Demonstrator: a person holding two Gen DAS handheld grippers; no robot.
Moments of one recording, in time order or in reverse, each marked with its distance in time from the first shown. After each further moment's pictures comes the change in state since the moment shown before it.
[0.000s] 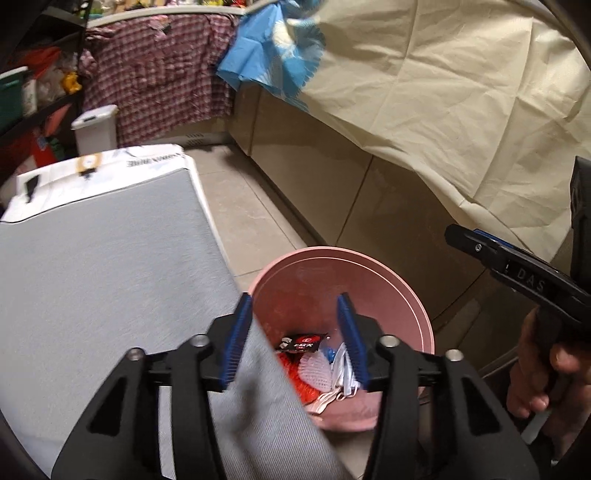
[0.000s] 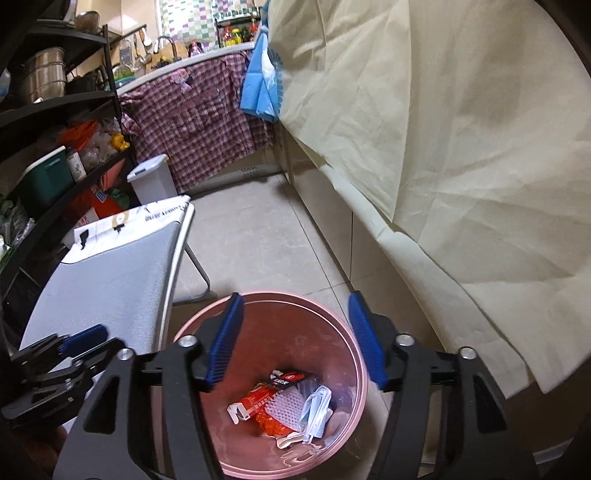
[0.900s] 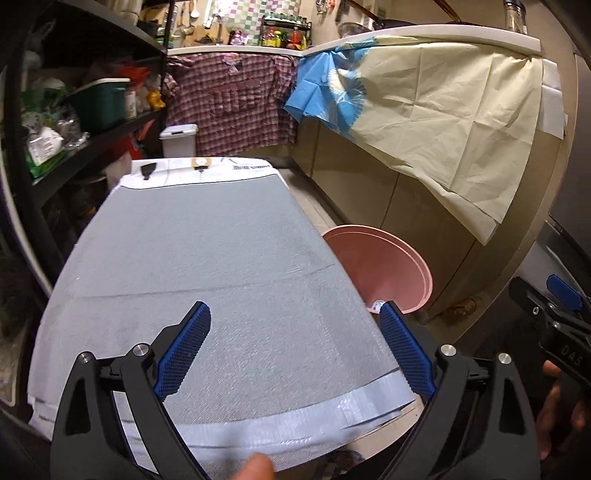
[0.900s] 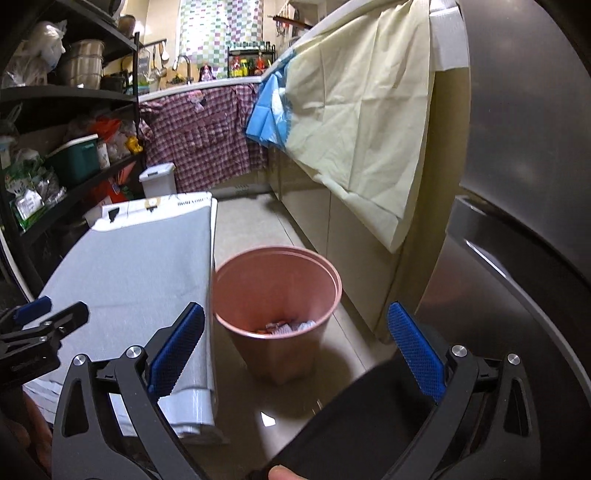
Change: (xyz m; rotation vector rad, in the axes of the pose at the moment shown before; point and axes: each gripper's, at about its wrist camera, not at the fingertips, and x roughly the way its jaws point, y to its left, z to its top) left arm -0.181 0.004 -0.111 -0.068 -0.120 0.220; right arm -0.198 0.056 -0.122 -0.064 -0.104 -0.126
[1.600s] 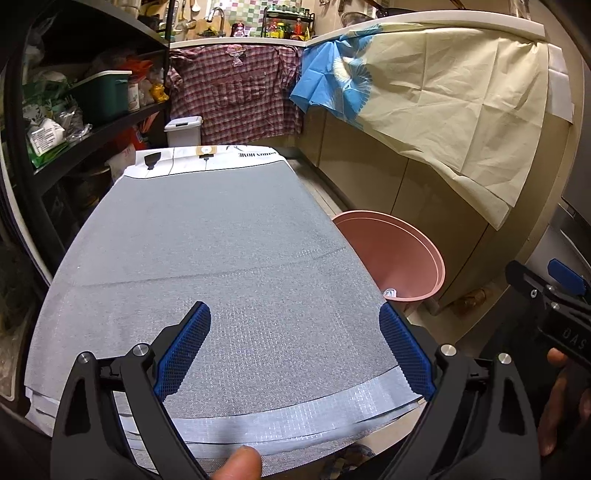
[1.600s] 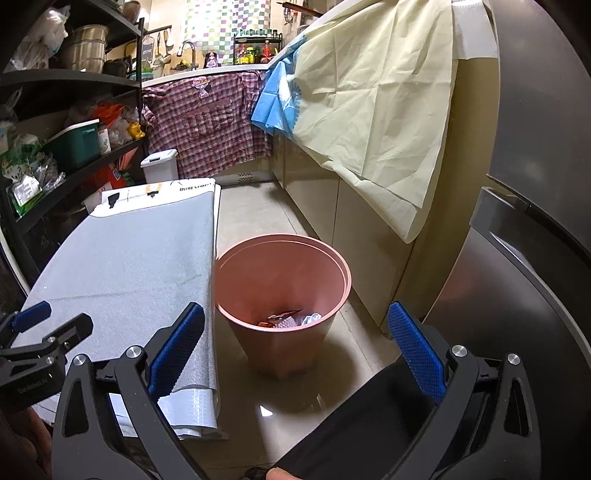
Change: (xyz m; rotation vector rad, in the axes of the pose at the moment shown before) left arm 0.014 0.001 -0.012 0.016 0.031 0.020; right arm 0.018 0.010 -0.004 -0.022 0.032 0.009
